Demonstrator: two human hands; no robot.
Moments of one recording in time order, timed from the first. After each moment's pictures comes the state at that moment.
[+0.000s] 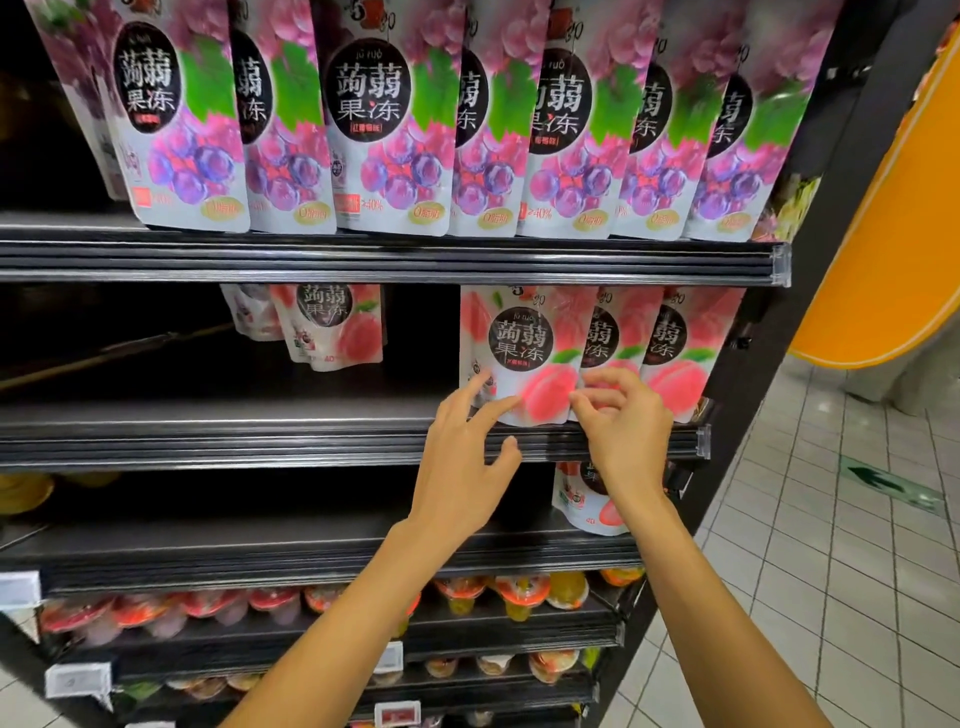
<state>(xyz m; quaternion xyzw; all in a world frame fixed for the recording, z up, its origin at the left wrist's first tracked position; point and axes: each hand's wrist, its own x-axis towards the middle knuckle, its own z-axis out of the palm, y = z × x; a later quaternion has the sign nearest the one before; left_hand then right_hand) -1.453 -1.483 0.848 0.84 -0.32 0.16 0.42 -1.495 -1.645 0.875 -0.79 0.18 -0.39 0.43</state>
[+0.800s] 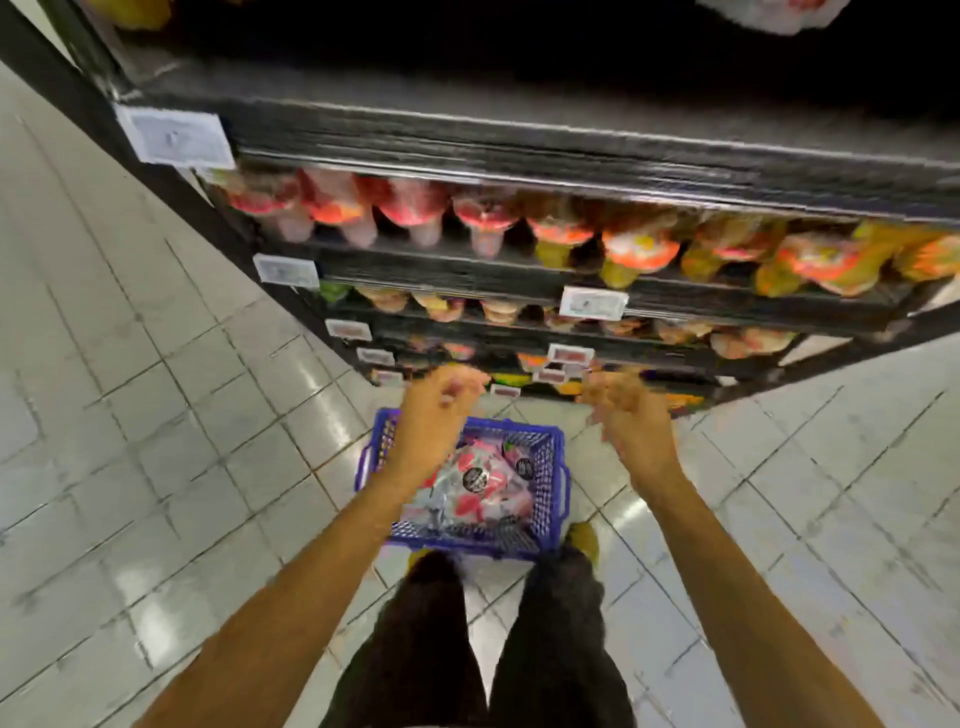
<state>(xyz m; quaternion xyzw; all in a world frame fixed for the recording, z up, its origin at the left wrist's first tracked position) -1.519 -1.160 0.528 0.83 0.00 -0.14 0.55 -1.566 -1.377 0.533 -0.77 0.27 0.04 0.58</state>
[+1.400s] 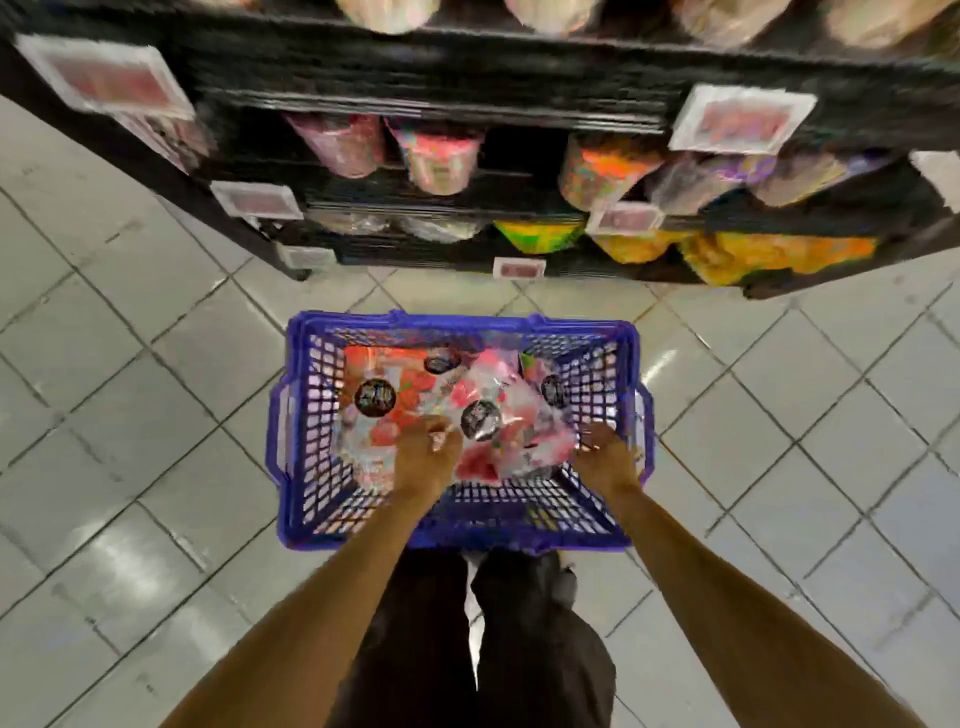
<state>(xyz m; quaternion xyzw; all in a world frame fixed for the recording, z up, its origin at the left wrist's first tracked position) -1.587 -1.110 0.028 0.81 0.19 -0.33 0.44 -1.644 -1.328 0.034 -0.75 0.44 0.30 0.41</state>
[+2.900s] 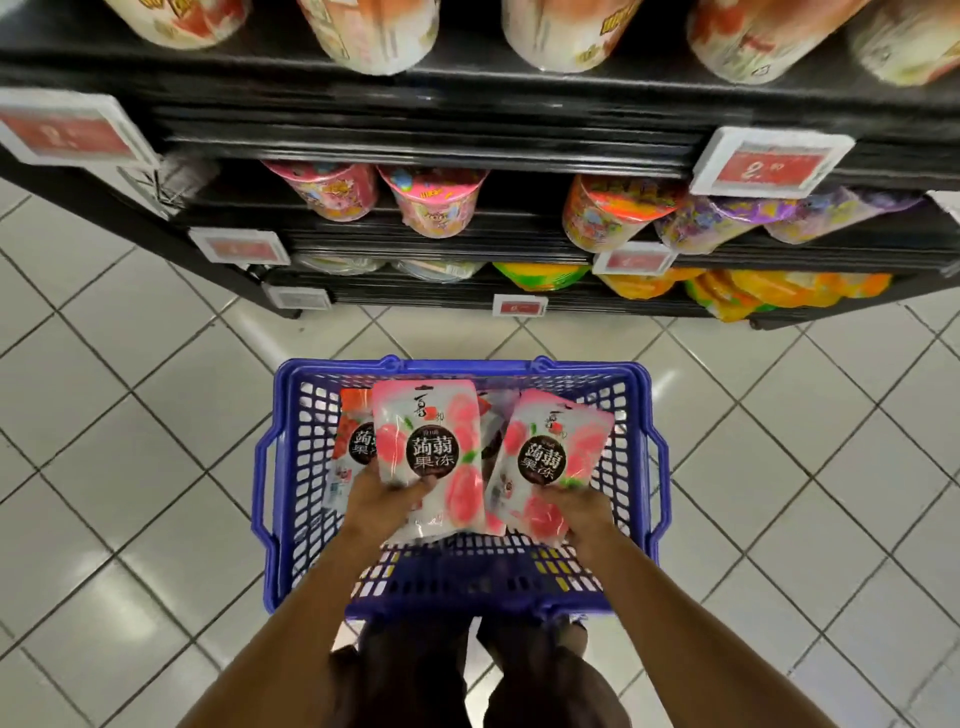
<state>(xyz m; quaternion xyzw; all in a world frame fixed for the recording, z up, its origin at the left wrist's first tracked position) -1.553 -1.069 0.022 0.75 0.26 -0.38 0.47 -1.636 -1.299 -0.018 -0.52 0.61 0.26 0.53</state>
